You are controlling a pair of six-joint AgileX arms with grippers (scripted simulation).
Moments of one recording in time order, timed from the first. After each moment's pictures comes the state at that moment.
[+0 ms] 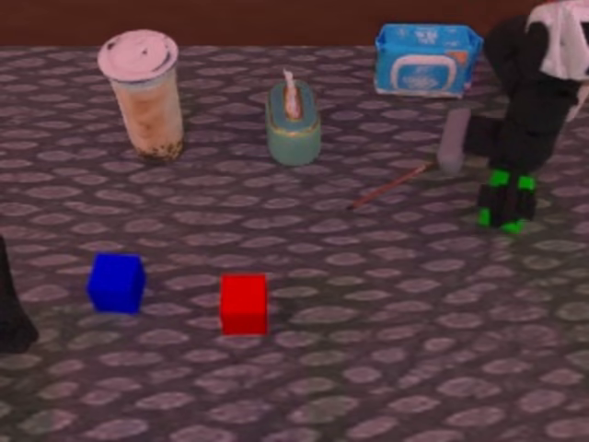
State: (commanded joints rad) left arm 0.00 0.00 0.00 0.00 0.00 0.00; right arm 0.18 2.43 1.89 -1.02 0.00 -1.04
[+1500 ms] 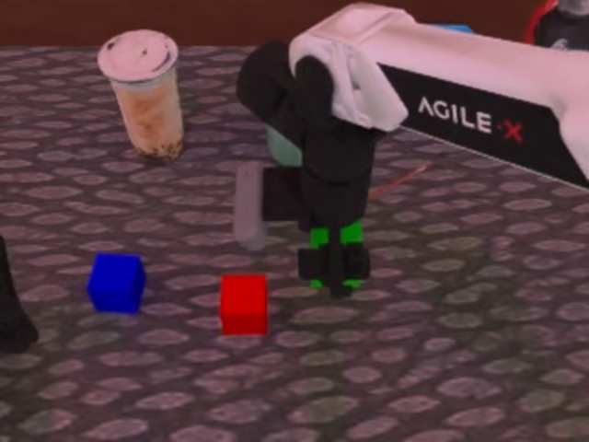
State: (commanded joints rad) left arm 0.00 0.00 0.00 0.00 0.00 0.00; right arm 0.74 2.25 1.91 -1.23 0.00 -0.82
